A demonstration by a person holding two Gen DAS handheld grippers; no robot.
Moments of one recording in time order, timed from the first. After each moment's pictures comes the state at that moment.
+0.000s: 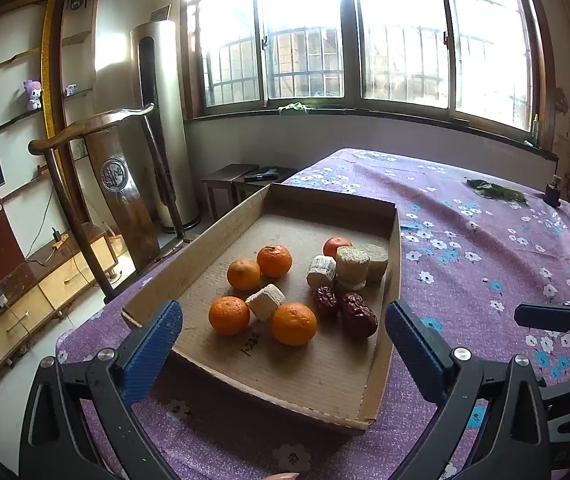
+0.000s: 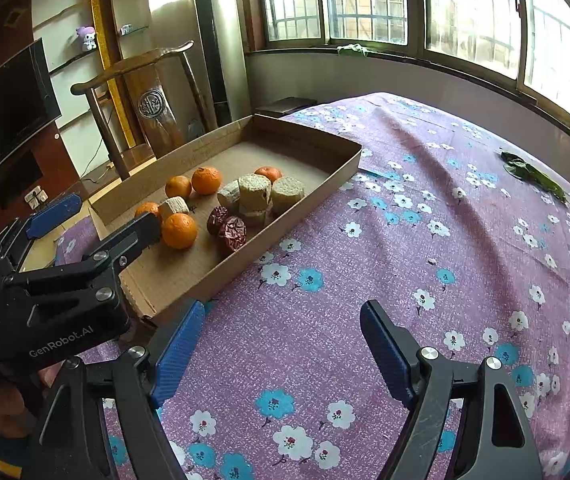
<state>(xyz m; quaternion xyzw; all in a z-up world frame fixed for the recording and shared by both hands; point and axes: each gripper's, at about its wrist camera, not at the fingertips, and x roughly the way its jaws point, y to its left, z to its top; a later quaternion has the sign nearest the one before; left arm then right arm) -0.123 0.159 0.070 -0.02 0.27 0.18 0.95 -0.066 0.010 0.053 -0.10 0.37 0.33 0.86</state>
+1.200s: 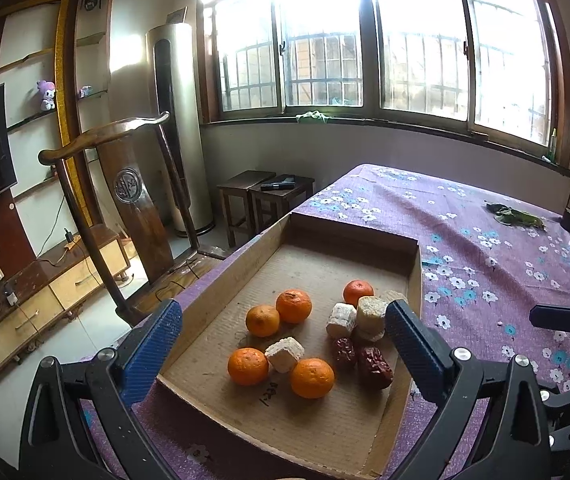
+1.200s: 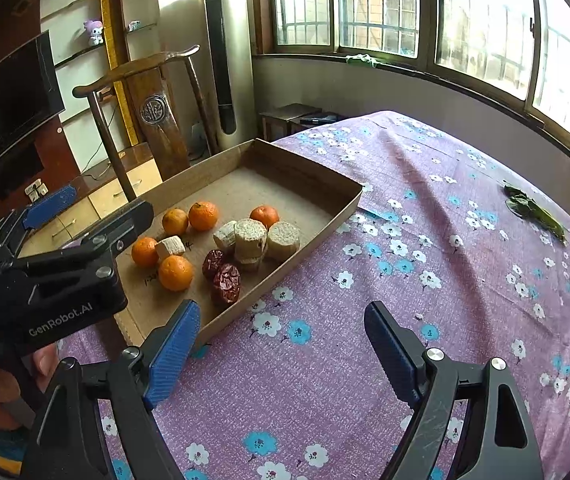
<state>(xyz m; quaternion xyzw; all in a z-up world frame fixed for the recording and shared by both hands) -0.100 0.176 0.102 -0.03 0.26 0.21 0.94 -0.036 0.026 0.090 -0.11 0.36 0.34 0.86</state>
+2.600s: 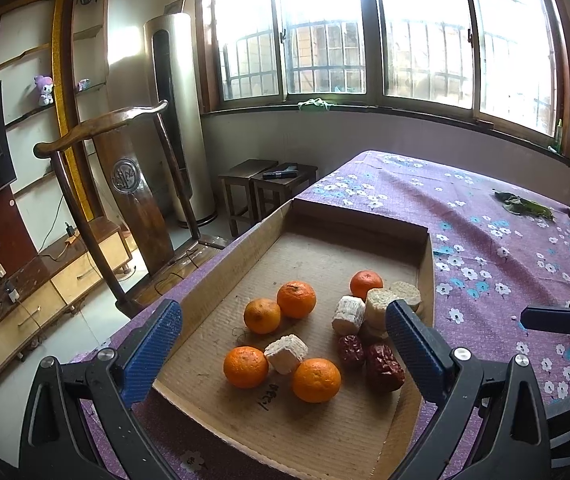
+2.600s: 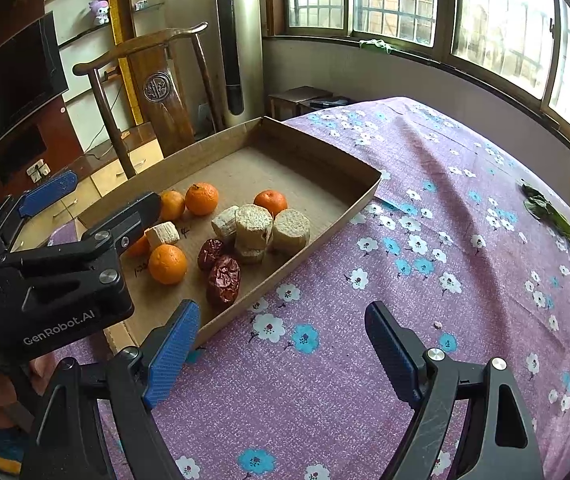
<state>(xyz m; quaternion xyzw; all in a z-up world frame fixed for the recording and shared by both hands) -0.088 0.185 0.086 -0.03 0.28 0.21 0.94 -0.022 0.047 0.072 -0.14 0.38 0.35 0.84</state>
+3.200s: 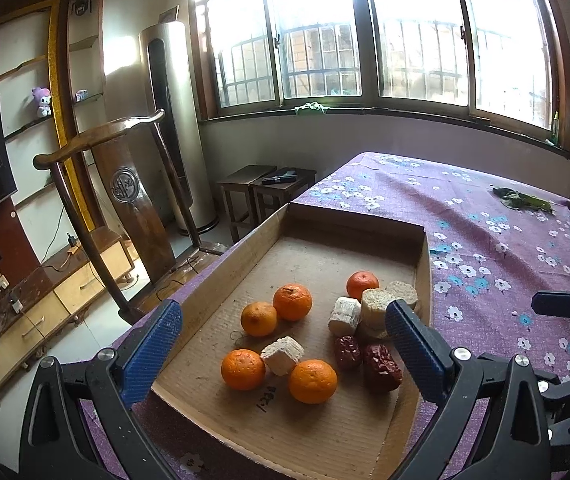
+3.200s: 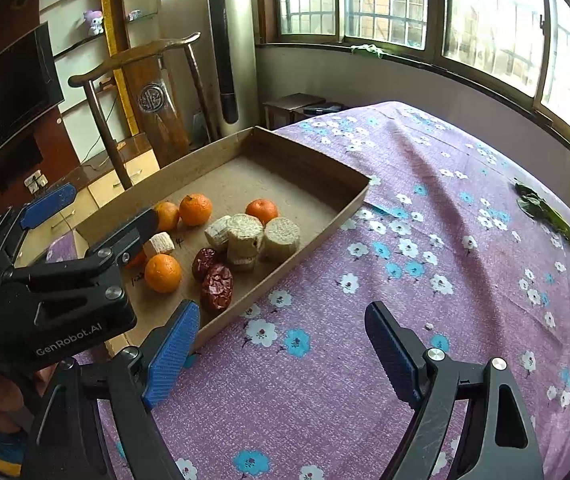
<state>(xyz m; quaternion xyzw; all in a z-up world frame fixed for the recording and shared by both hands) -0.089 0.172 0.088 -0.01 0.27 0.21 0.94 -0.020 0.029 0.080 -0.13 0.37 0.33 0.86</state>
